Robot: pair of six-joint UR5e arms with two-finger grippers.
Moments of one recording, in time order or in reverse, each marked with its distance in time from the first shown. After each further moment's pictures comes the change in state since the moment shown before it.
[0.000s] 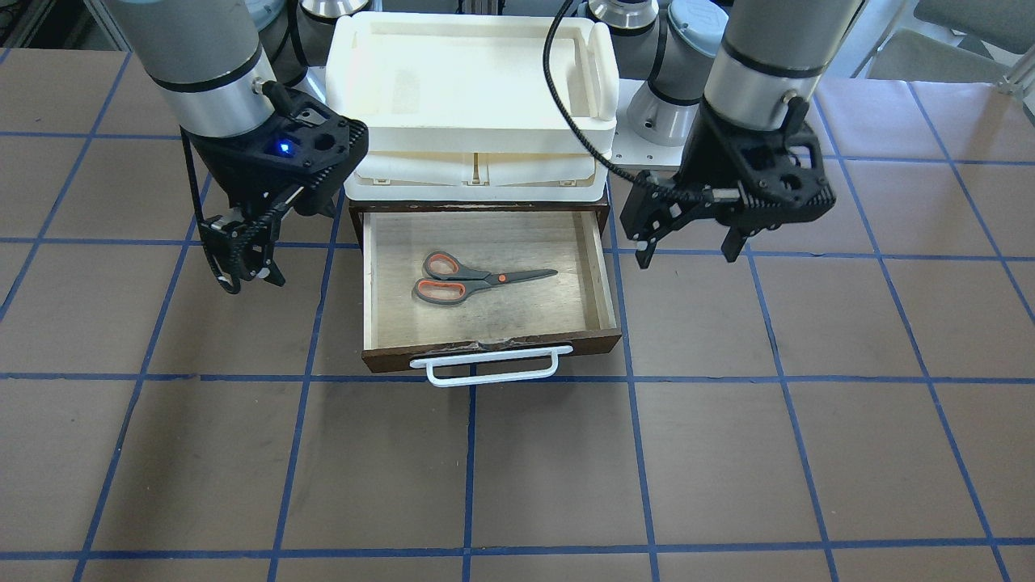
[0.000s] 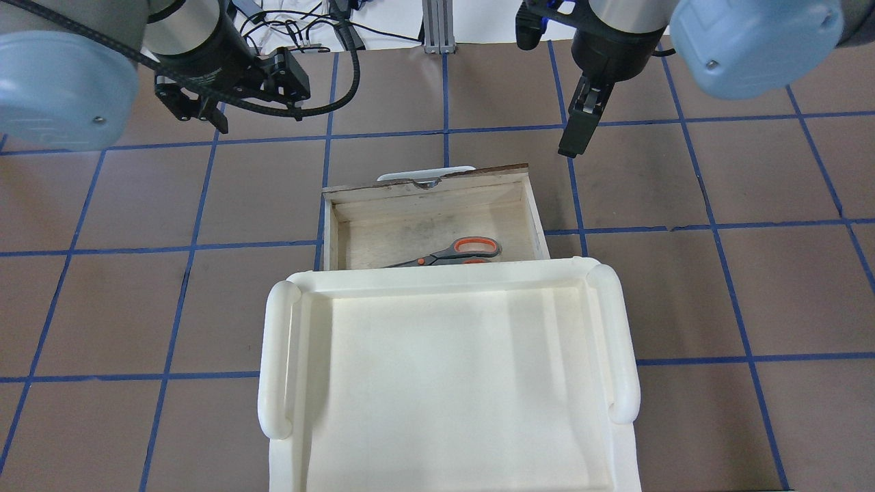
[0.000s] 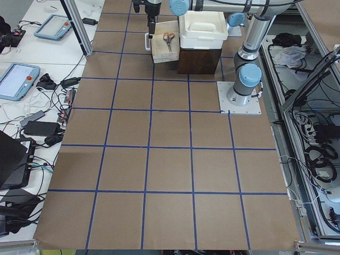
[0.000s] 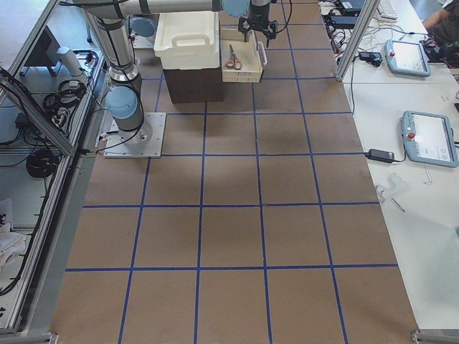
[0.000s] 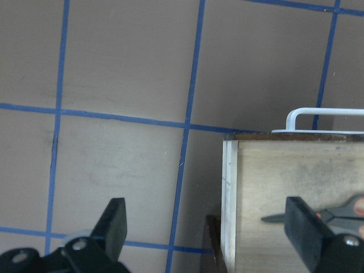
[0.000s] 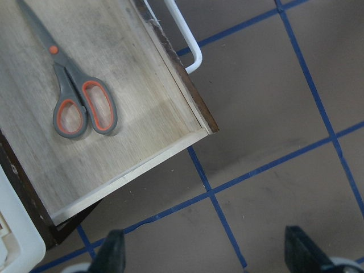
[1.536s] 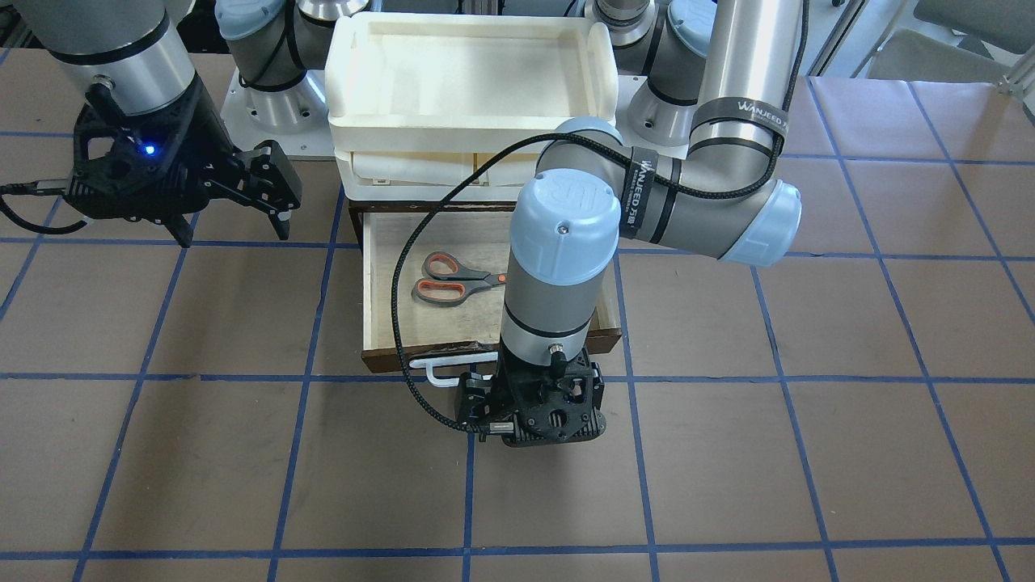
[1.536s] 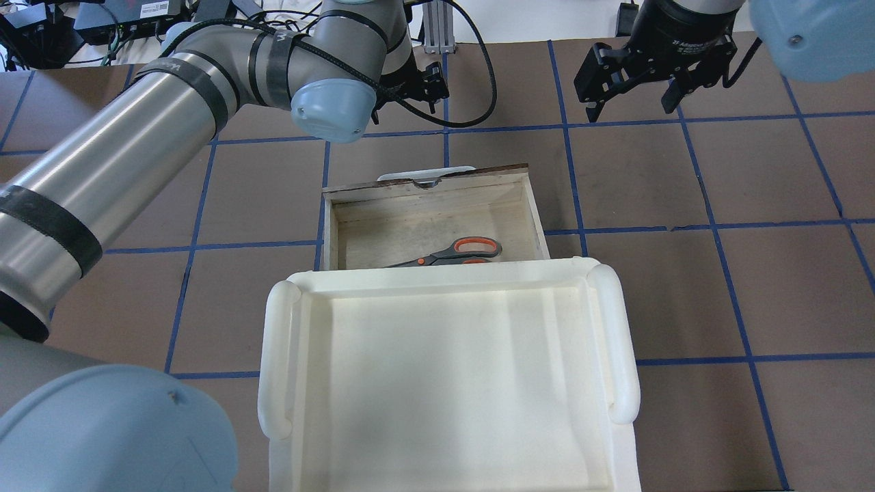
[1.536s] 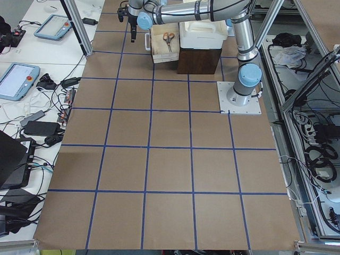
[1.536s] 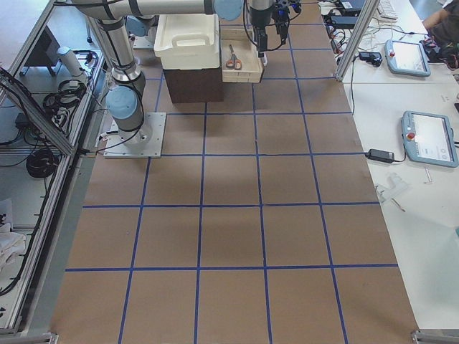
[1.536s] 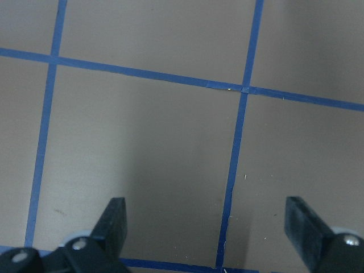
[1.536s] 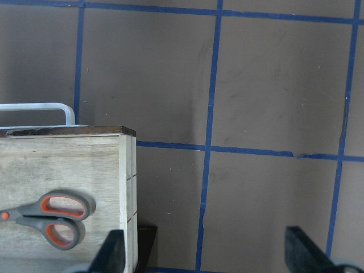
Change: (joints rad) left arm -0.195 -0.432 0.190 0.265 0.019 -0.170; right arm -0.096 -0.037 0.006 0.030 -0.007 0.912
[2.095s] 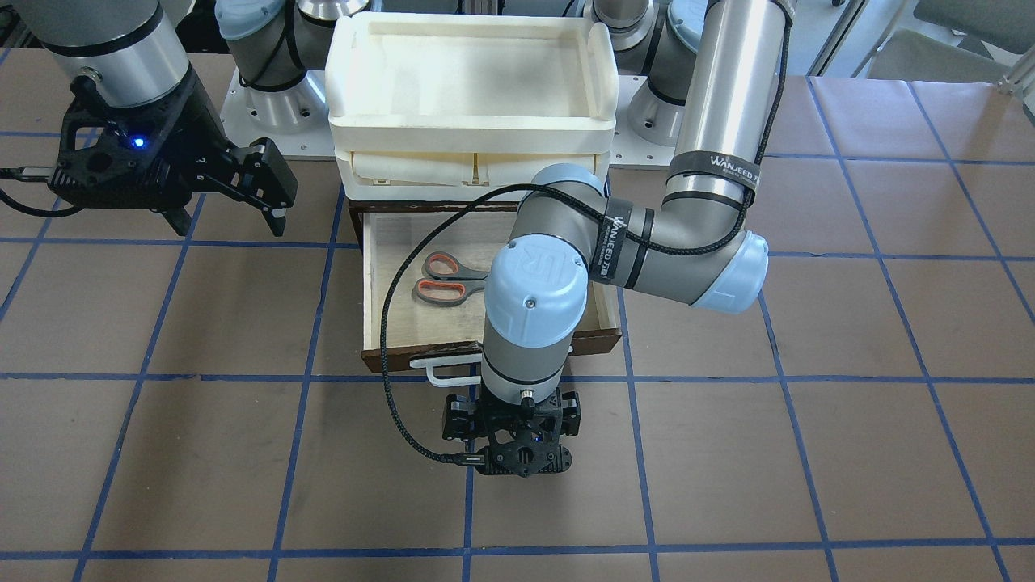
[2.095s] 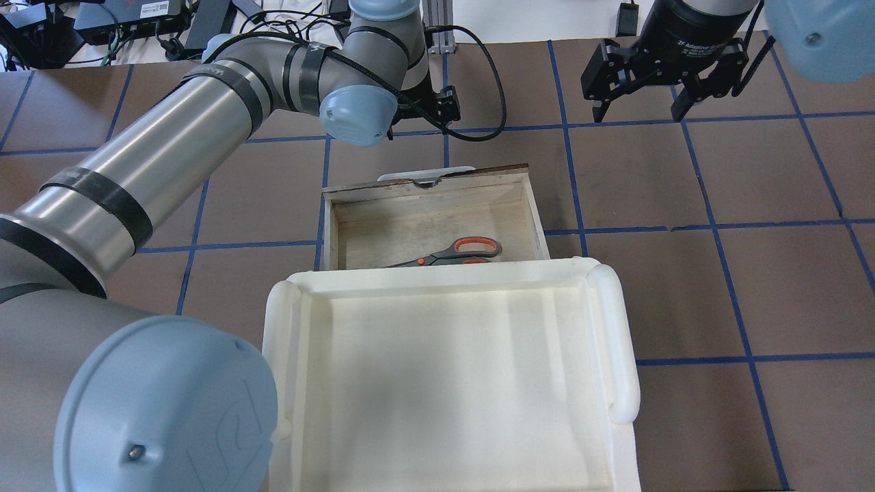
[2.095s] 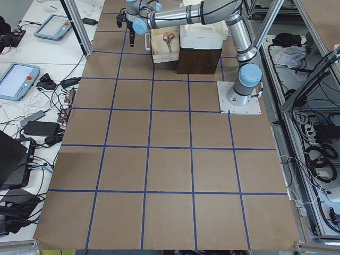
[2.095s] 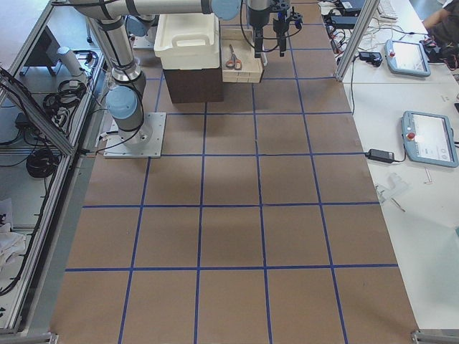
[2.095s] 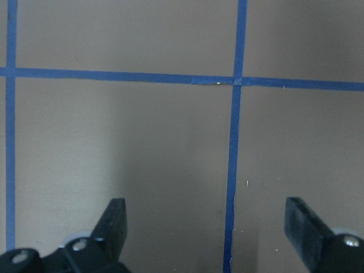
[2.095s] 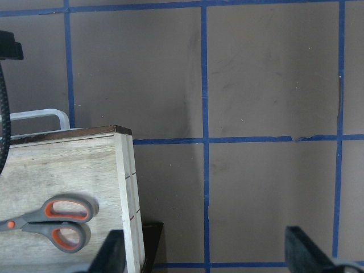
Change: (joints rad) left arm -0.015 -0.088 0.046 -0.085 -0.018 0.054; right arm -0.005 -0.010 0.007 0.014 0.000 0.064
